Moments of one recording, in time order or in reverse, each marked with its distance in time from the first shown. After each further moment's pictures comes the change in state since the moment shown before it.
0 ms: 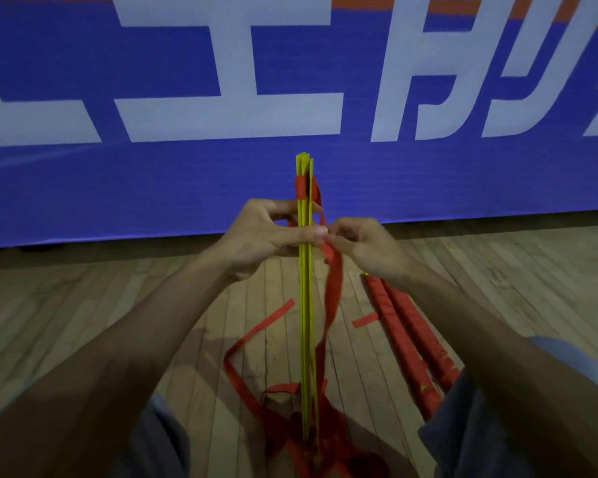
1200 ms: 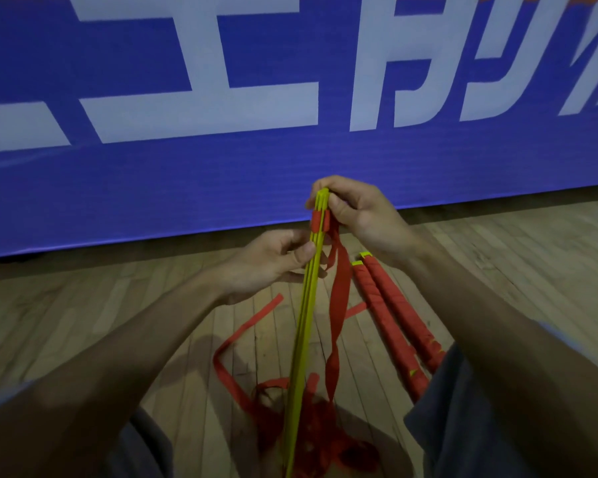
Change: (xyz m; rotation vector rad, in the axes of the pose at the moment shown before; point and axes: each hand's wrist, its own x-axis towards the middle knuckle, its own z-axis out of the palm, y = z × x) left_hand 0.004 -0.031 0.027 0.076 -0.380 -0.080; right_hand -0.008 -0.011 -0.032 0.293 -0.011 -0.192
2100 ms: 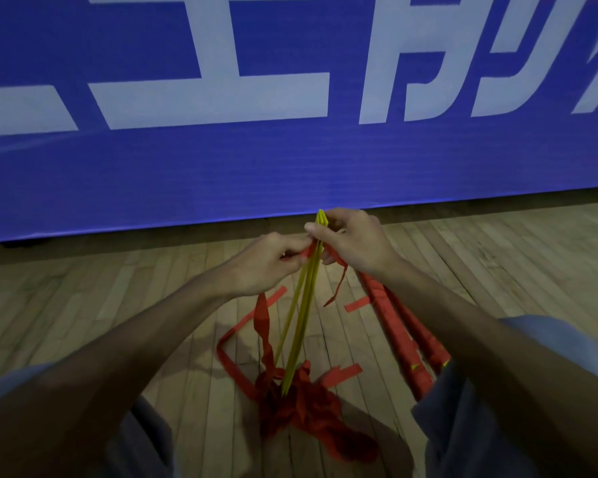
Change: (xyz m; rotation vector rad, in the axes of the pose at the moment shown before) left_hand -0.010 -0.009 -0.007 0.656 0.066 0.142; right_hand -0.010 0.029 0.032 -0.419 0.144 0.269
